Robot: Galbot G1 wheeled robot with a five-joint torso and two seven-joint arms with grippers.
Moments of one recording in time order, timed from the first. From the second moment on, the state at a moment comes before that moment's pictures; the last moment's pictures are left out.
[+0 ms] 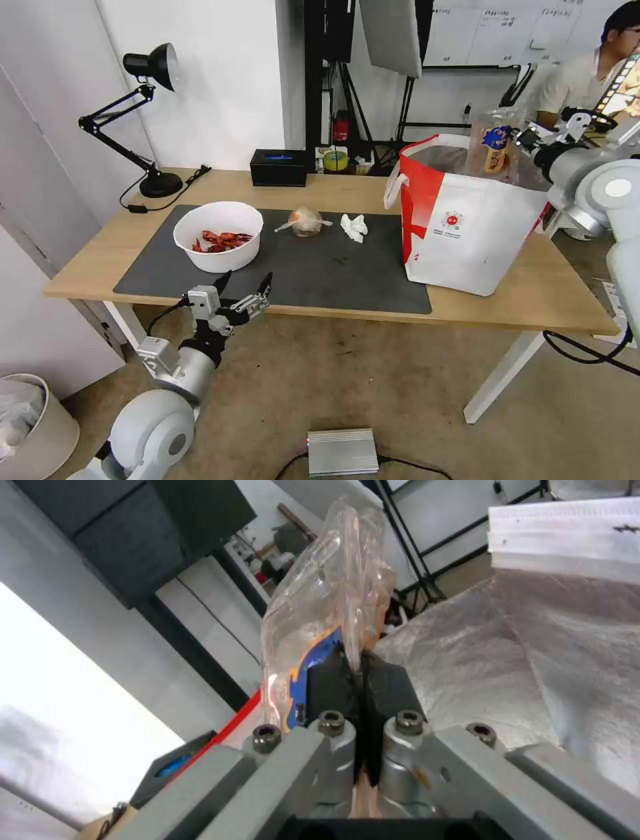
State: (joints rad) left arm 1.42 -1.01 -0.36 -2.20 -0.72 0.05 -0.16; right arm -0.47 0.80 0.40 1.65 1.49 -0.46 0.50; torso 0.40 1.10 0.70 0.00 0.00
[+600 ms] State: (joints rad) left arm 1.42 -1.01 -0.36 -2.21 -0.70 0.05 -0.16; right arm -0.51 0.80 0.43 1.69 1.50 -0.46 0.51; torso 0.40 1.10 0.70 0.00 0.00
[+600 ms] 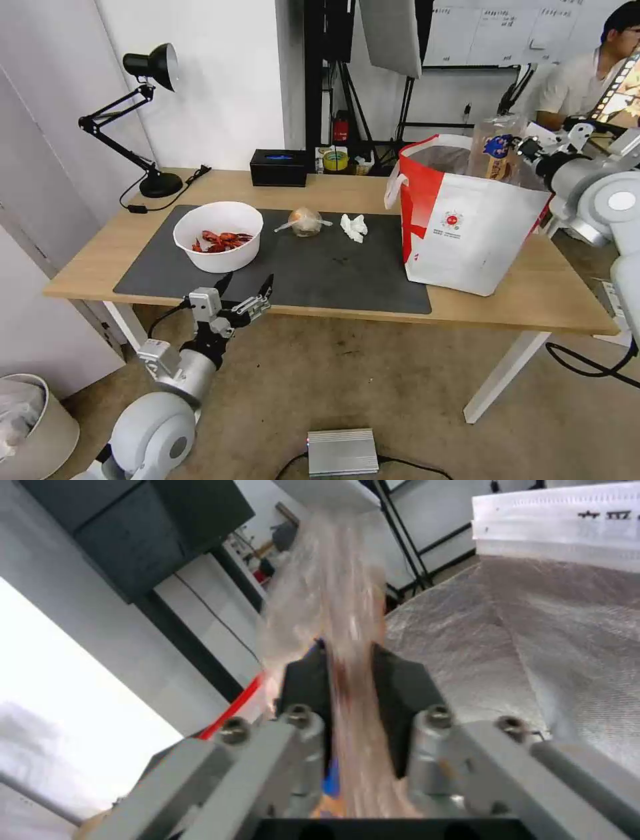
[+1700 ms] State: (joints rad) left arm 1.47 -1.02 -0.44 -2.23 -0.65 0.01 -0.11; right arm -0.83 0.69 0.50 2.06 1.34 -0.38 0.16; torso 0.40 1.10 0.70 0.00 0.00
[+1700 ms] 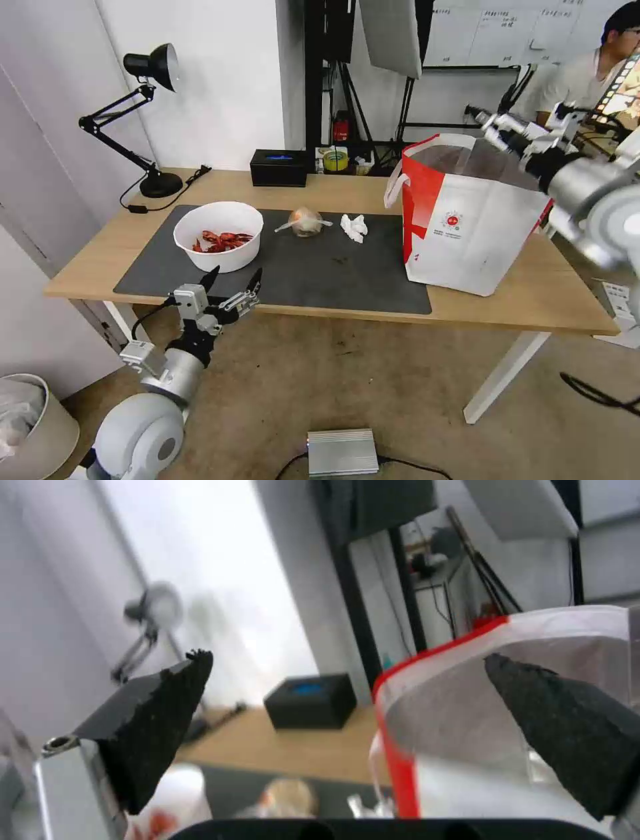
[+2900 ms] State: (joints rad) left arm 1.65 -1.14 -0.53 -2.17 -0.36 -0.15 -0.02; right arm -1.58 0.88 0.45 2.18 0.60 0.14 0.08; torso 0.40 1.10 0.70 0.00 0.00
